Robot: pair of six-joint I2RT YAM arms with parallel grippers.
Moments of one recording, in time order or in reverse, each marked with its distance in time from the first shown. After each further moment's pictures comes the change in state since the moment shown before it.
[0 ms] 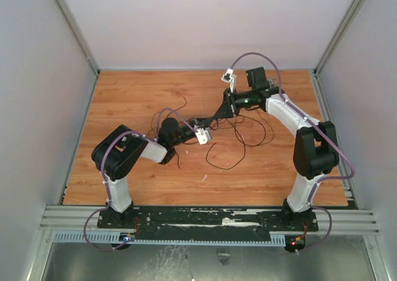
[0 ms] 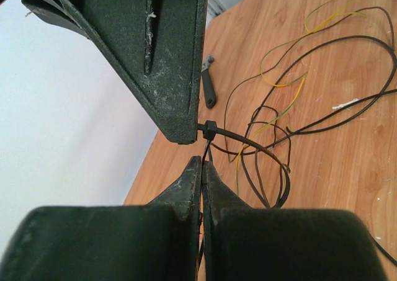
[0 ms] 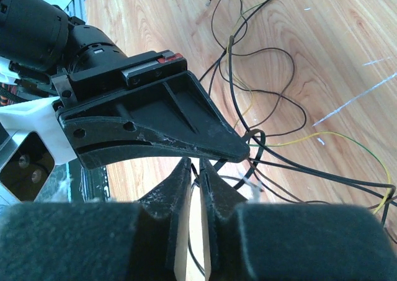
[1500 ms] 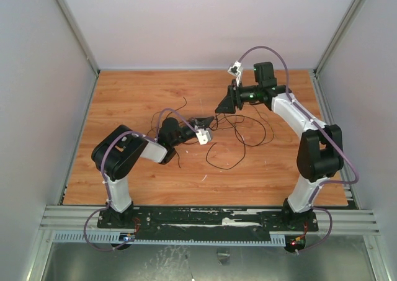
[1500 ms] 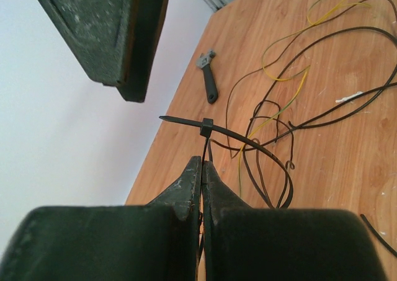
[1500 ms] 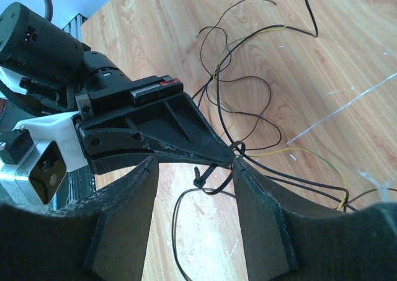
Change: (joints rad) left arm 0.000 -0.001 0.000 -0.014 0.000 0.025; right arm -0.052 -0.048 0.000 0.100 -0.013 0.034
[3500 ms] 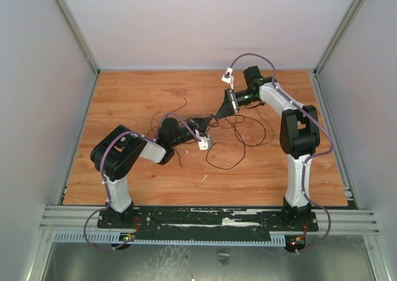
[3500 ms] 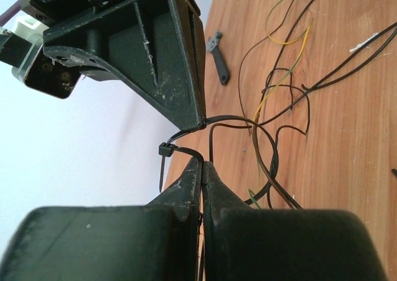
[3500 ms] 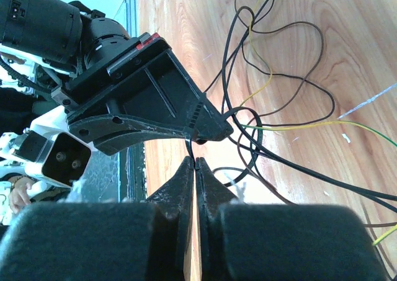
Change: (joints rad) left arm 0.011 -0.008 -0.016 -0.066 0.007 0.265; right arm -0.013 0.366 0.306 -0.472 -0.214 -0.200
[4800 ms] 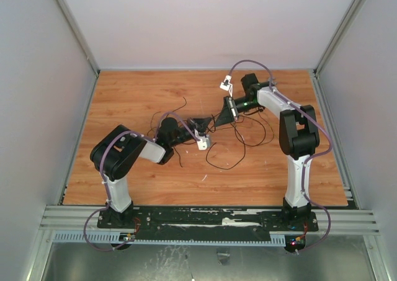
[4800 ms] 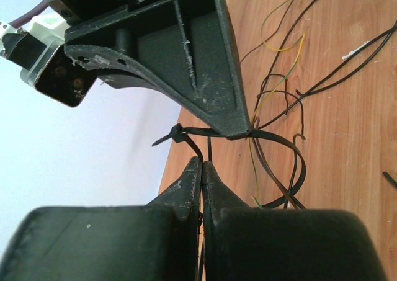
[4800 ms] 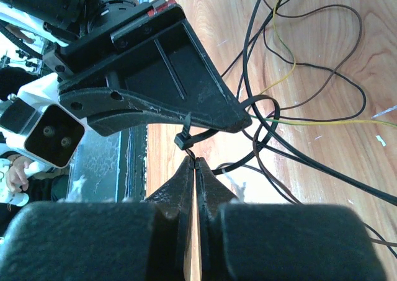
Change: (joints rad) left arm 0.010 0.000 -0.002 0.008 0.030 -0.034; right arm 0.016 -0.007 -0.087 -0.037 -0.053 -0.144
